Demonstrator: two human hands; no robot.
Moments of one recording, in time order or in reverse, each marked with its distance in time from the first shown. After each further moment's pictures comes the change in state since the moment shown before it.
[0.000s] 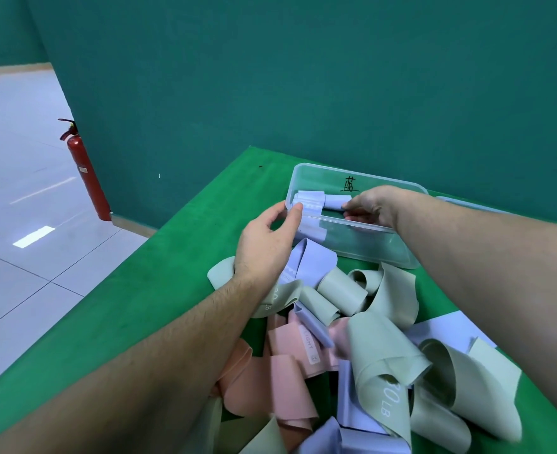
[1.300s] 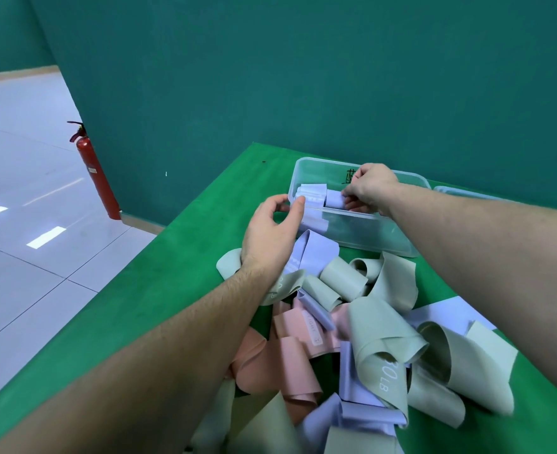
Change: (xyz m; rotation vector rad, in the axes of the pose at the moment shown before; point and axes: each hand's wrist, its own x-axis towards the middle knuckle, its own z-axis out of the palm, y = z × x) left_hand -0.001 0.000 0.002 0.041 0.075 0.039; right_hand -0.029 -0.010 0.006 -0.183 0.195 -0.229
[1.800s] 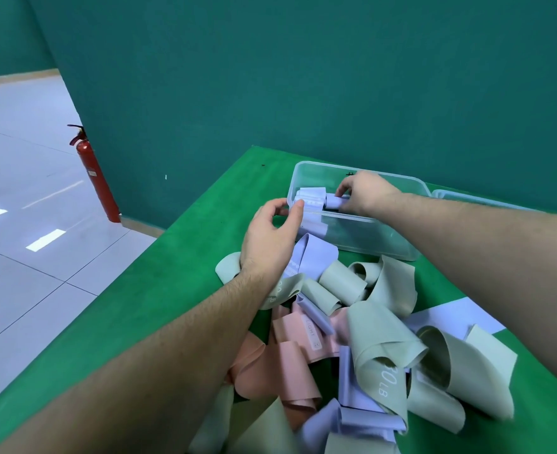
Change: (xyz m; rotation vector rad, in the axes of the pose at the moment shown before) left_hand -0.001 0.000 -0.001 0.020 -0.001 0.007; right_hand 0.004 0.005 -0.003 -0.795 -0.045 -0.394
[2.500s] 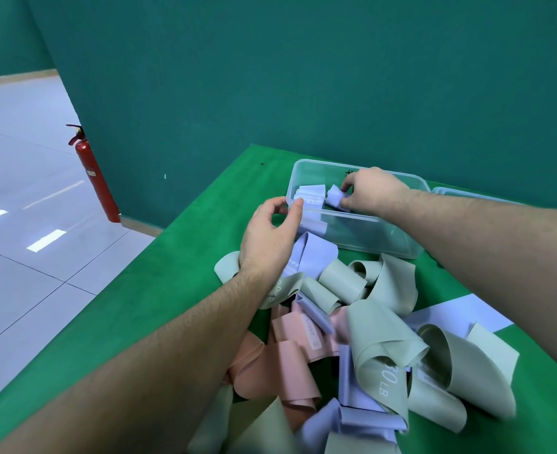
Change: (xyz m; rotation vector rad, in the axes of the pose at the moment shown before) left_hand 0.000 -0.001 0.001 -0.003 0.005 0.009; right_hand -0.008 0.002 -0.007 -0.144 0.041 -0.008
